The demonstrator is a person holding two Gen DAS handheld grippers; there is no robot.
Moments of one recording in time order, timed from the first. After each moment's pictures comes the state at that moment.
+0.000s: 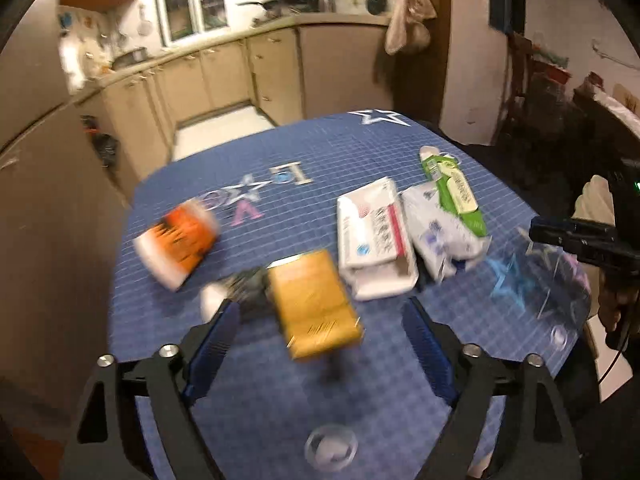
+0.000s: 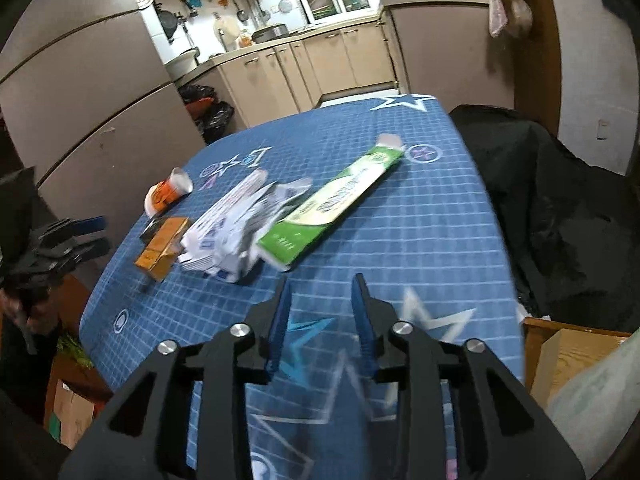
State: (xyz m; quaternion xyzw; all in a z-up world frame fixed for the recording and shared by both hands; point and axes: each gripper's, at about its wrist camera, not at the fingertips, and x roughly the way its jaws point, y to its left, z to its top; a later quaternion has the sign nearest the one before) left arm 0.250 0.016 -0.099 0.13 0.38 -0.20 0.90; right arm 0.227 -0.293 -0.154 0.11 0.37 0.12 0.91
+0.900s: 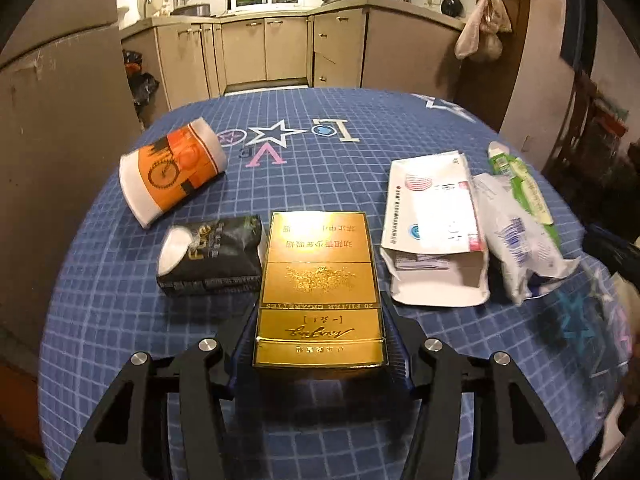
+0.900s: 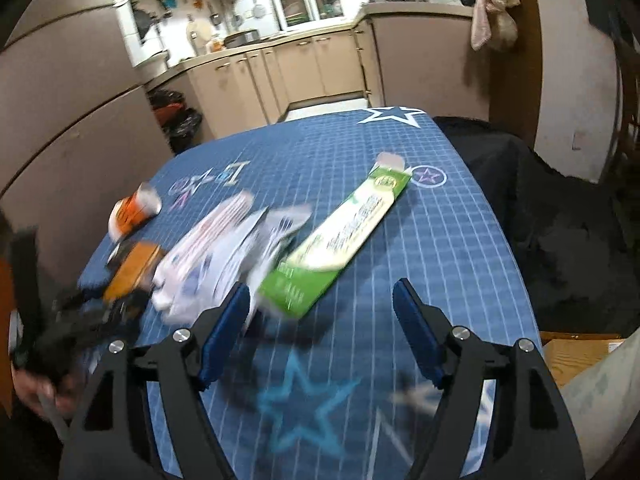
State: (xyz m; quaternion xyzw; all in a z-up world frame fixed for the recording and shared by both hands) left arm 0.311 0.001 -0.178 0.03 0.41 -0.13 0.90; right arm 0.274 -0.265 -0.151 0.10 0.37 0.04 0.92
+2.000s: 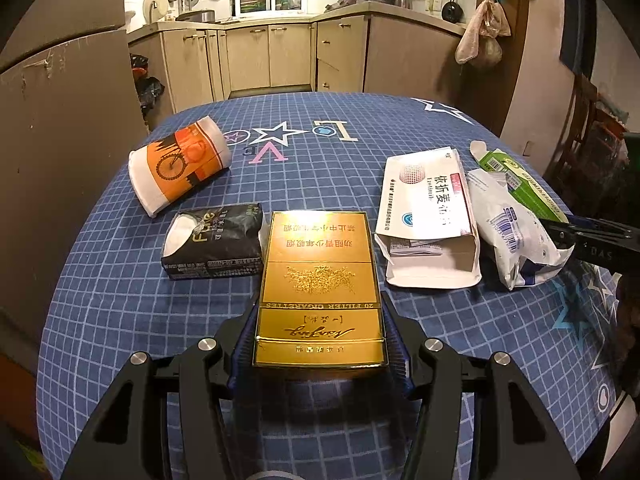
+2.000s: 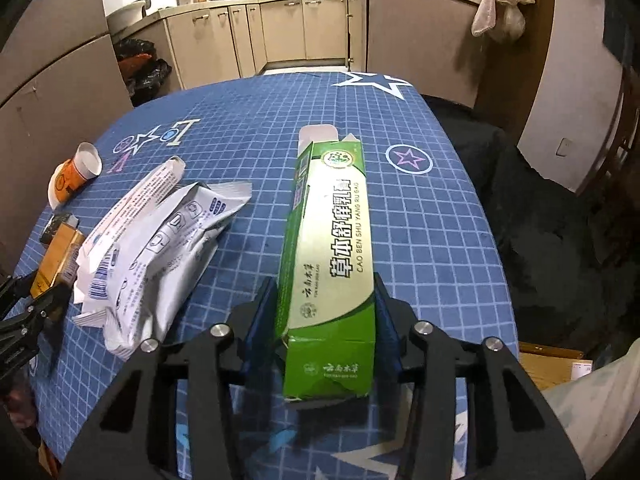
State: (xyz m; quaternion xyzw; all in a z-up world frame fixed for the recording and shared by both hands) left arm 0.298 0.000 -0.181 0.04 0.40 -0.12 0.91; right arm 0.308 -0.272 -0.181 0.02 0.43 0.00 0.90
